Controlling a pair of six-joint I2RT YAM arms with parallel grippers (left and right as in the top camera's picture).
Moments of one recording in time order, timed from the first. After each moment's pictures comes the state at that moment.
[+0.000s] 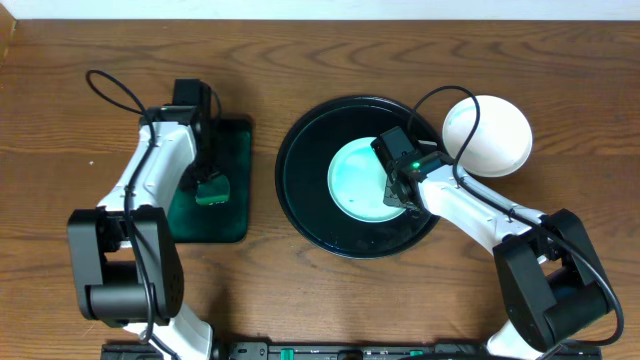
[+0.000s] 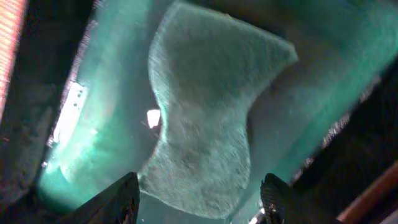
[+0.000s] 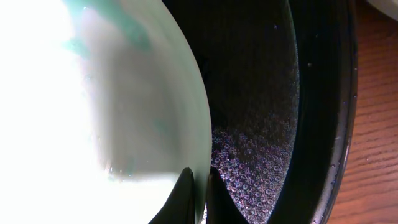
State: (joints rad) left arm 0.03 1.81 1.26 -0.90 -0.10 -0.49; right arm 0.52 1.80 1.06 -0.66 0.27 0.69
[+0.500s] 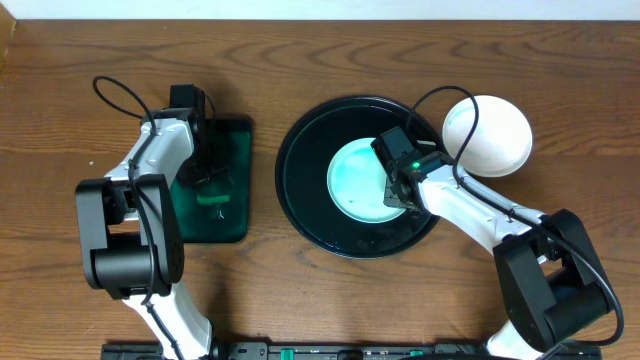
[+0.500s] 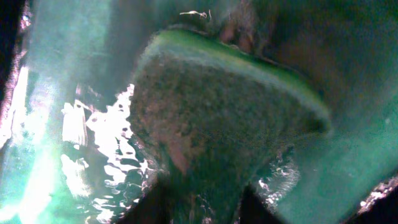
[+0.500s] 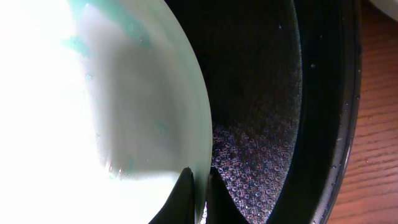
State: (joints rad) left arm 0.07 1.95 1.26 -0.80 -0.02 -0.43; right arm 0.52 1.80 1.06 -0.66 0.26 0.67
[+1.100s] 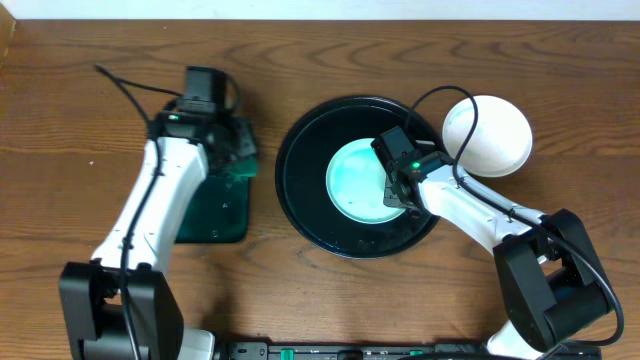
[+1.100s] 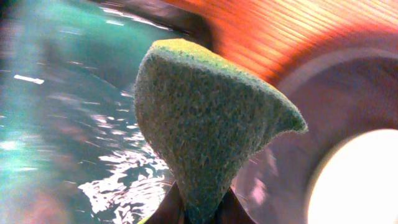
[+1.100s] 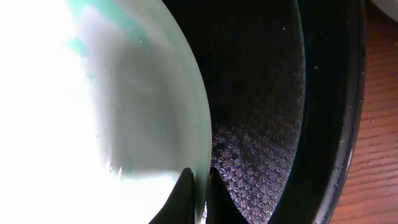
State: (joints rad) left arm -0.13 1.62 1.26 -0.81 0.07 -0.43; right arm 0.52 1.80 1.06 -0.65 0.26 0.65
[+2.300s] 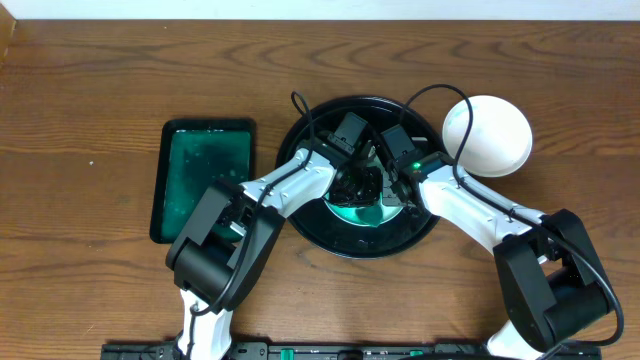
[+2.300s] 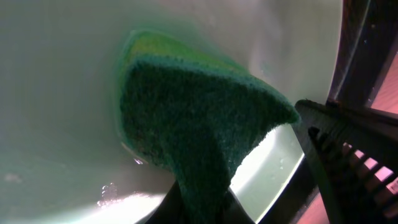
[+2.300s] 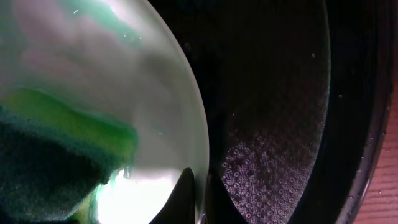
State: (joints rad) left arm -0.62 2.02 1.27 -0.50 0.49 -0.60; right arm 0.51 1.80 1.05 -0.60 0.23 0.55
